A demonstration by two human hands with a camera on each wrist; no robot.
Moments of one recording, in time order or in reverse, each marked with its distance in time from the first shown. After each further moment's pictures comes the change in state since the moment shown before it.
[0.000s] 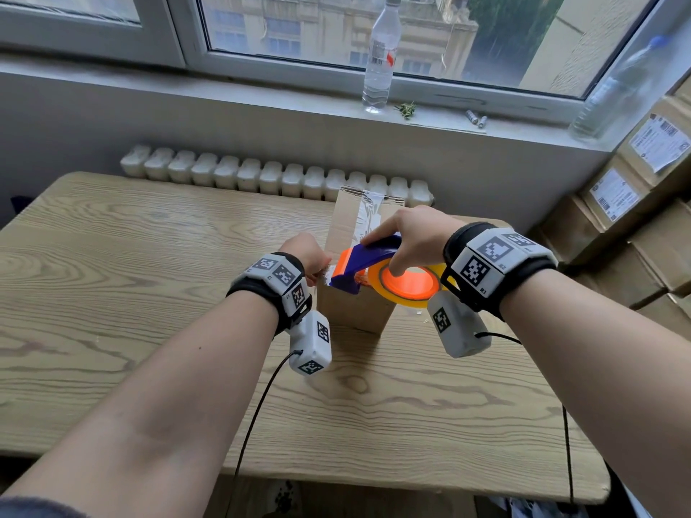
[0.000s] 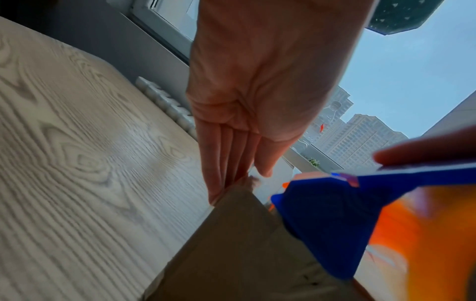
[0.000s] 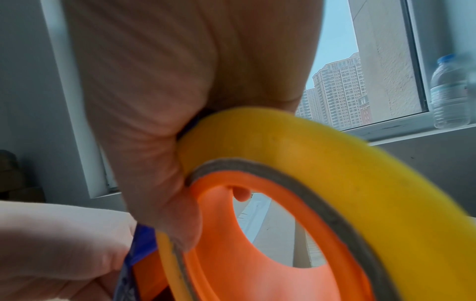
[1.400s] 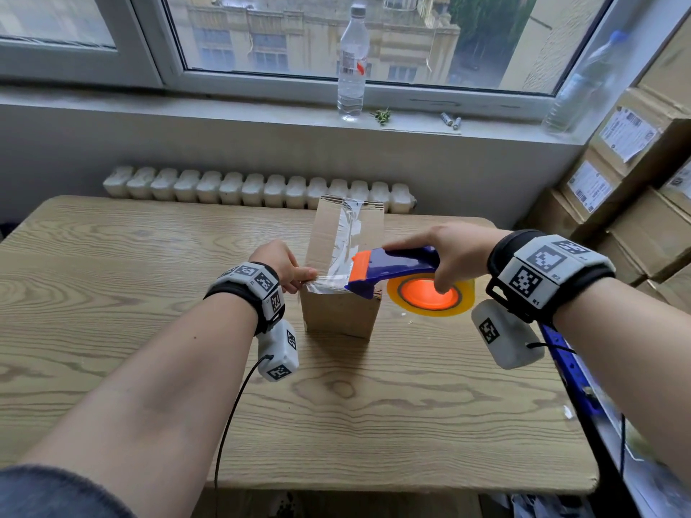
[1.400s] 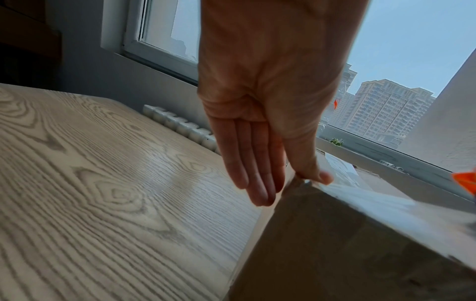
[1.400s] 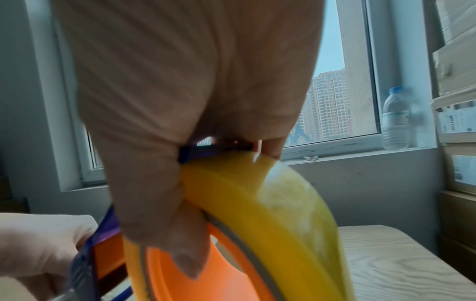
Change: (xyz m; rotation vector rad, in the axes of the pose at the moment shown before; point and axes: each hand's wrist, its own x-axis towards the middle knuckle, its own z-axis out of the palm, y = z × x) left_hand 0.012 -0.013 -0.004 0.127 0.002 0.066; right_hand -0.048 0.062 -0.008 -0.058 -0.086 0.007
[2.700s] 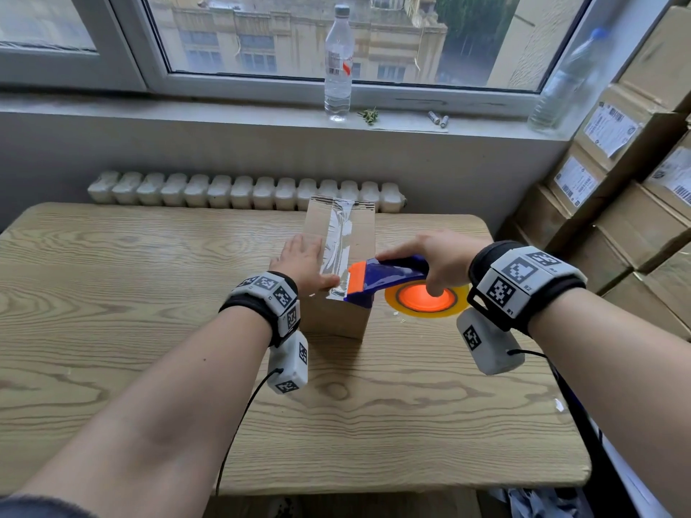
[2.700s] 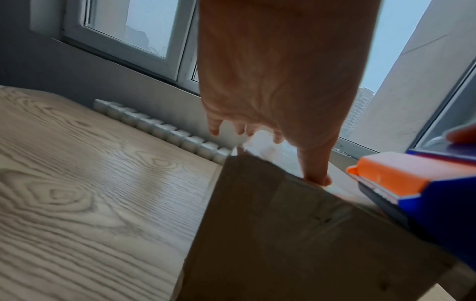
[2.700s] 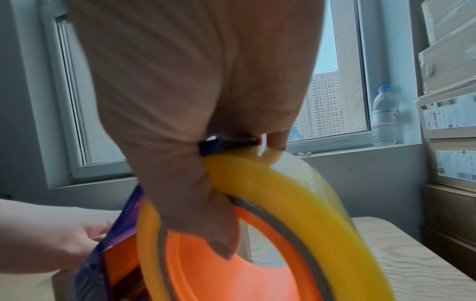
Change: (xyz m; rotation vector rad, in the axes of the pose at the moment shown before) left_hand -0.014 0.037 0.031 0.449 -0.010 0.184; right_hand 0.008 0.005 0.018 0.006 -0.017 0.049
